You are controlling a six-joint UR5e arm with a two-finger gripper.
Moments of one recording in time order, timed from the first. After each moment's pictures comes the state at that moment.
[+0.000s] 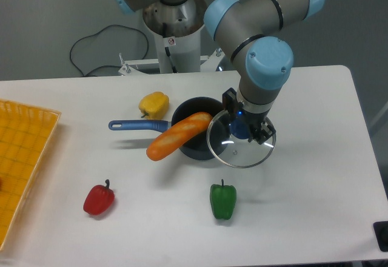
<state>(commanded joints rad) 2.59 -1.90 -1.48 -1.43 1.51 1.38</state>
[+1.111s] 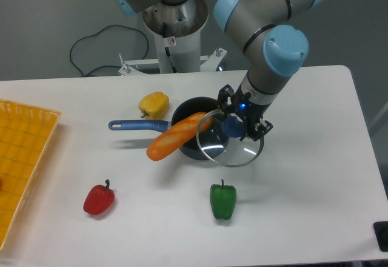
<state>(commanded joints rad) 2.64 -1.82 -1.57 -1.43 1.34 1.38</state>
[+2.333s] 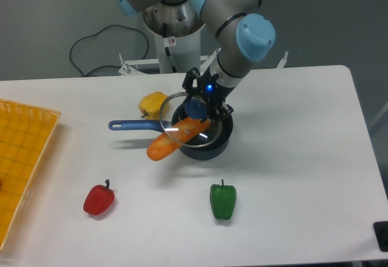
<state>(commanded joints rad) 2.64 -1.70 -1.83 -1.42 1.23 1.46</state>
